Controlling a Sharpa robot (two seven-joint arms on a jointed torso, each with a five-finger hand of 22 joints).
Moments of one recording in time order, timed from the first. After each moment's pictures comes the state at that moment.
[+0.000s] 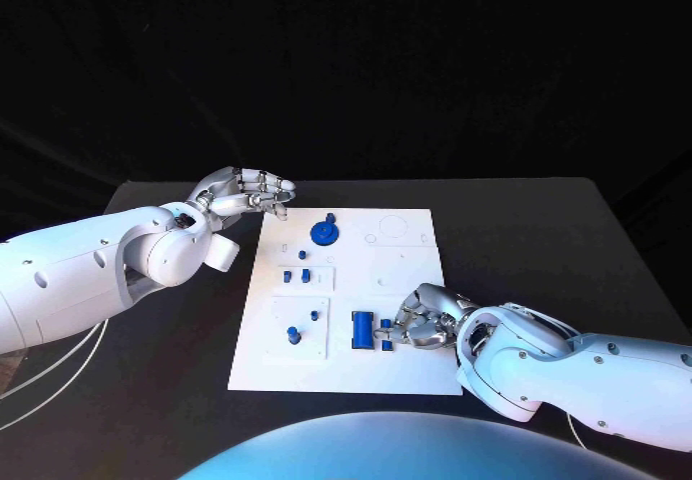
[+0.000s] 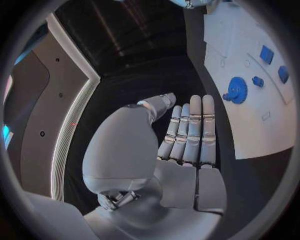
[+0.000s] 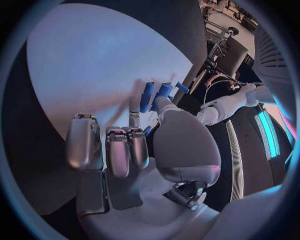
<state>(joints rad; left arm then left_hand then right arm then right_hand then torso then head) 1.14 -0.90 -0.04 1.40 -0.22 -0.10 0.29 1.39 -0.18 0.57 0.00 0.19 0.78 0.20 0.46 0.15 0.83 0.16 0.53 0.07 0.90 0.10 0.90 0.22 0.17 0.76 0.19 0.81 0.54 1.01 -0.88 -0.22 1.88 -1.26 -0.50 -0.55 1.10 -0.15 0.12 0.29 0.15 1.10 0.03 0.45 0.44 1.46 -0.02 1.55 1.31 1.47 -0.08 1.57 1.31 0.08 1.46 0.03 1.23 1.31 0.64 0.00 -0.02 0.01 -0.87</state>
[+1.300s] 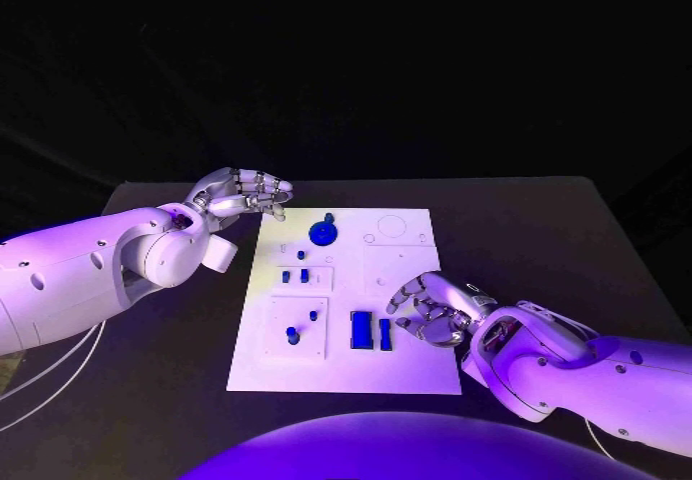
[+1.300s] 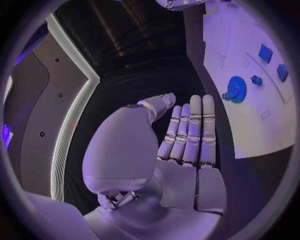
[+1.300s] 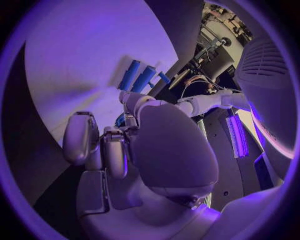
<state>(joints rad) 1.14 -0.90 -0.04 1.40 -0.22 -0.10 0.29 1.39 -0.18 0.57 0.00 0.19 0.78 0.20 0.46 0.15 0.83 0.16 0.53 0.07 0.90 0.10 0.90 0.22 0.17 0.76 0.19 0.81 0.55 1.00 -0.95 -0.22 1.88 -1.35 -0.60 -0.23 1.47 -0.22 0.57 0.09 0.16 1.06 0.12 0.23 0.29 1.47 0.03 1.49 1.31 1.47 -0.04 1.57 1.31 0.08 1.44 0.06 1.19 1.31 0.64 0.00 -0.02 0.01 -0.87</state>
